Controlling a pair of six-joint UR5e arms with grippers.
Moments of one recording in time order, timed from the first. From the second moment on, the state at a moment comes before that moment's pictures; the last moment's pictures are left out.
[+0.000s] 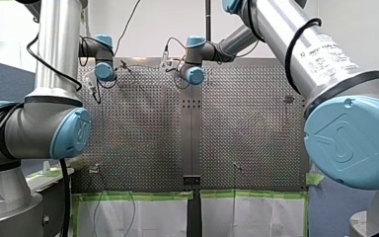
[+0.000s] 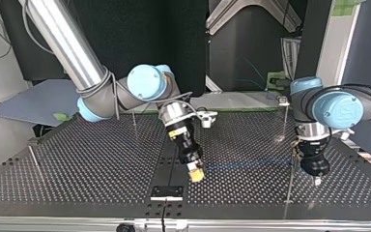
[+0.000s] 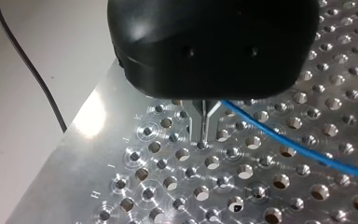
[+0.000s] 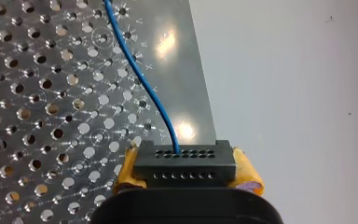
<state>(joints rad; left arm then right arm) 0.11 -1.73 -1.62 -2.77 -1.68 -1.96 2.34 -0.93 1.01 -0.46 1.51 1.67</state>
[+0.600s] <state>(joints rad) 0.10 -1.68 -1.62 -2.84 -1.73 -1.99 2.33 -0.93 1.01 -0.44 1.50 1.68</state>
